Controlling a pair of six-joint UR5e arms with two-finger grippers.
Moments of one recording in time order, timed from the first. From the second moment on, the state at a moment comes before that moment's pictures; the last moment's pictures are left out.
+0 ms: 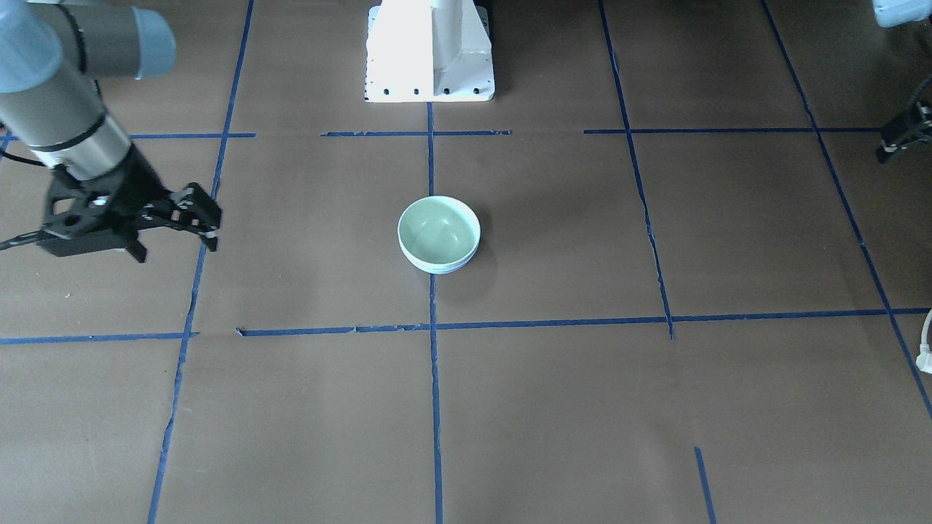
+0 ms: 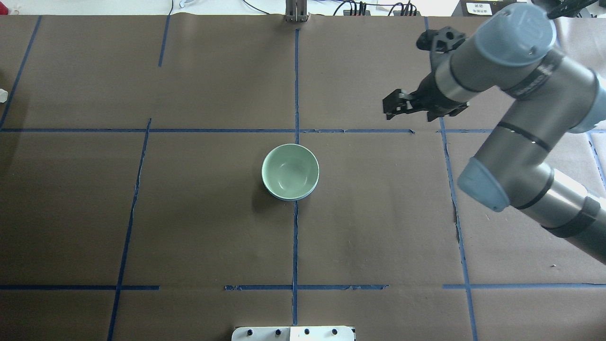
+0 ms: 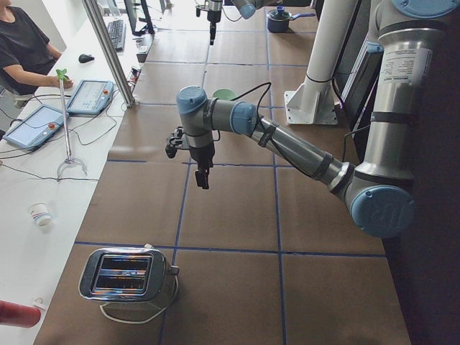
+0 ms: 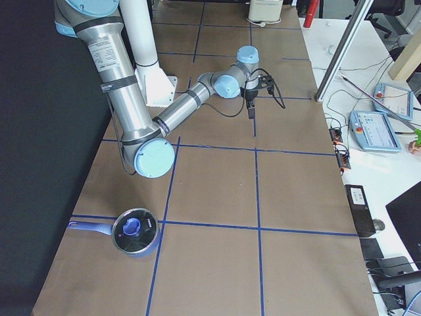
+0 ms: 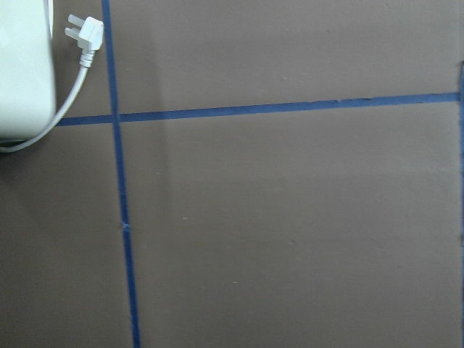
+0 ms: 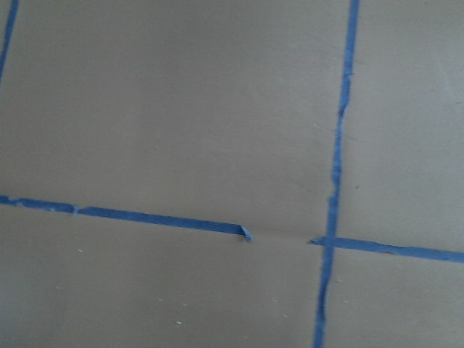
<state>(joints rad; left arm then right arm) -1.44 -1.64 -1.94 -1.18 -2.30 -0.07 1.02 -1.28 1.89 -1.52 2.15 0.68</state>
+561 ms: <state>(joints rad) -1.64 -1.58 -1.74 -1.24 -2.33 0.19 1.38 -1.58 1.82 -1.52 2.37 0.16</state>
